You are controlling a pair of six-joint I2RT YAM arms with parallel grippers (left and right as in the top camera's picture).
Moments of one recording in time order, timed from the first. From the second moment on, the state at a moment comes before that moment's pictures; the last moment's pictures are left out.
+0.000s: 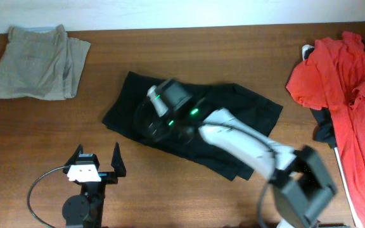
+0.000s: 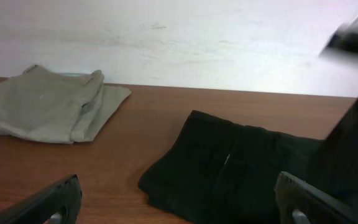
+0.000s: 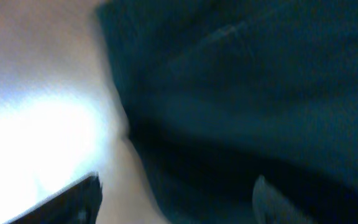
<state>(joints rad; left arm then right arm) 0.02 0.01 0.01 -0.08 0.02 -0.08 0.71 1.85 1.44 -0.58 -0.16 0.24</state>
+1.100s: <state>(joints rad) 0.02 0.01 0.01 -0.08 0.03 -0.08 0.22 1.73 0.94 -0.91 -0.17 0.42</state>
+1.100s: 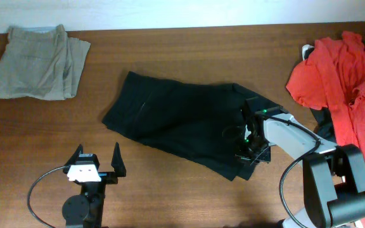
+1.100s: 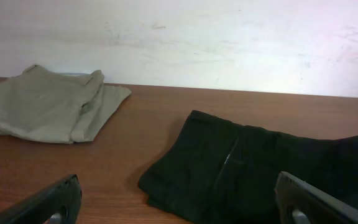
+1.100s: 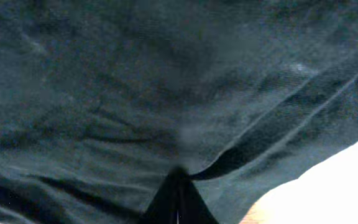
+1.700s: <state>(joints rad) 0.02 0.01 0.01 -0.08 0.03 -0.08 0.11 1.71 1.01 -1.15 0.09 0.49</state>
